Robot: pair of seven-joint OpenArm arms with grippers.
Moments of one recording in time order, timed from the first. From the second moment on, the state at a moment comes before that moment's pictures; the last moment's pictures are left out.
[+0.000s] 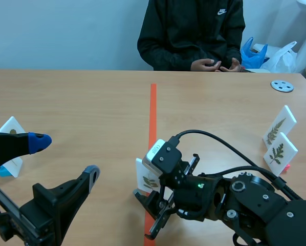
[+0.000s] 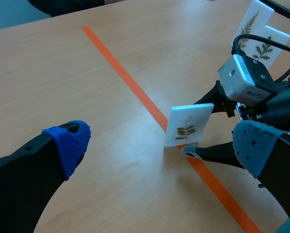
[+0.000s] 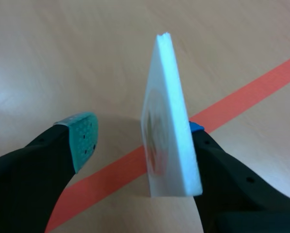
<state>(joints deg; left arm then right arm) 45.8 -21.2 -4.5 120.5 -13.4 -25.9 -0.6 -2.2 16.2 -32.0 71.9 -3.8 26.3 7.0</state>
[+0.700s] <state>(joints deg) 45.8 -21.2 -4.5 120.5 -13.4 -25.9 -0.6 -2.2 16.2 -31.3 72.0 -3.8 26.4 5.9</state>
